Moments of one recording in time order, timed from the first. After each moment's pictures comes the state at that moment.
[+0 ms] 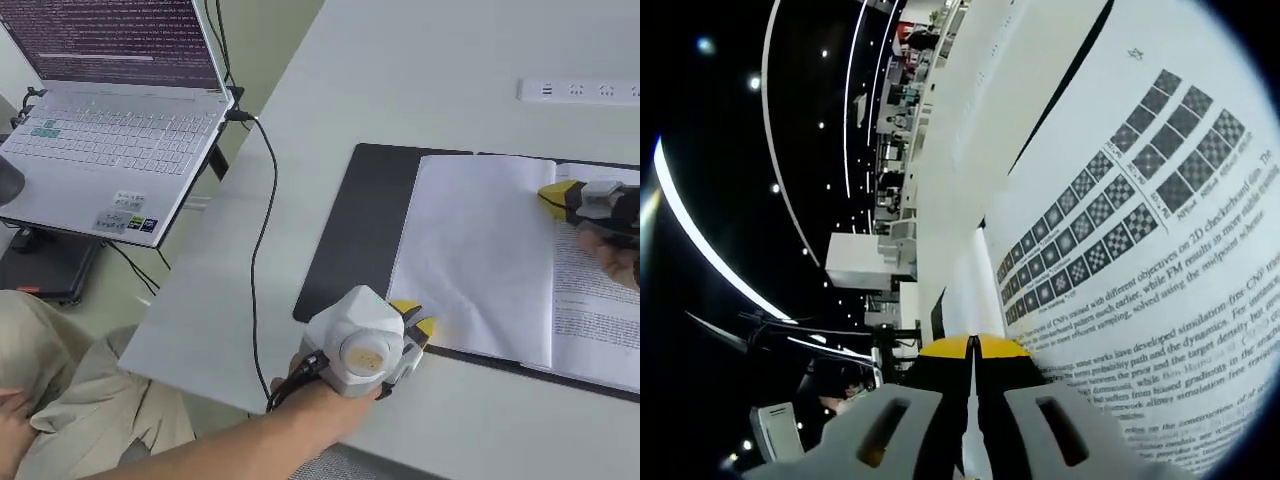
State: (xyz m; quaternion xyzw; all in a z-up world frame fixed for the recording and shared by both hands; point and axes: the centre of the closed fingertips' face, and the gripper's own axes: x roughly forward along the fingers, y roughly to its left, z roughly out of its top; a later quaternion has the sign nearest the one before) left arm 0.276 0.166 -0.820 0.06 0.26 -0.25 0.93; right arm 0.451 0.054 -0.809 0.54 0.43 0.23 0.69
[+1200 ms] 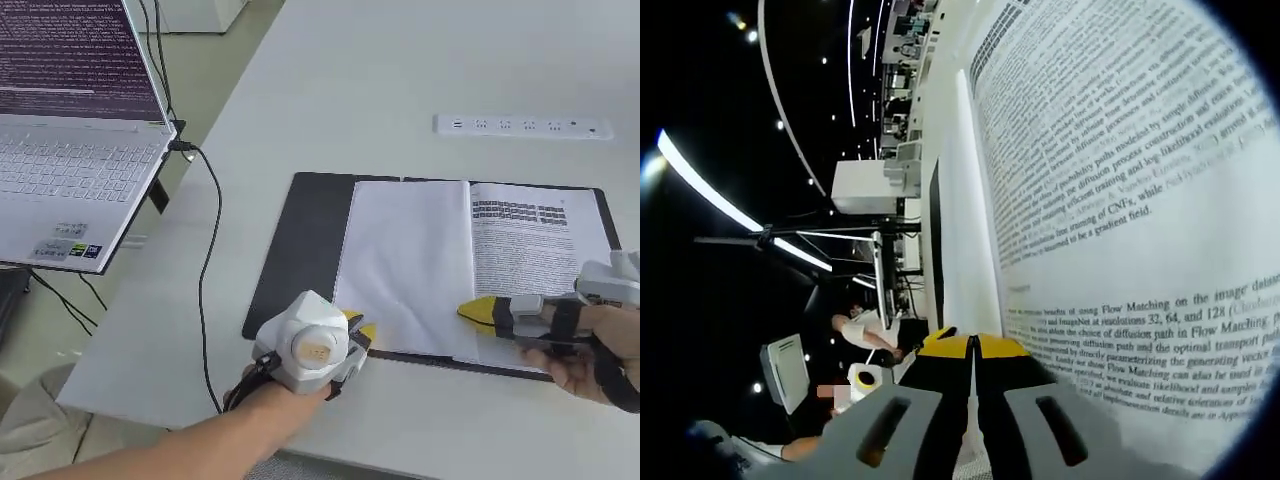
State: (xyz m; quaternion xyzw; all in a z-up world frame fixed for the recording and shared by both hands) left arm 0.274 0.167 -0.818 0.06 0.27 -0.25 0.93; right arm 0.282 0.057 -0.811 0.48 0.52 0.33 0.62
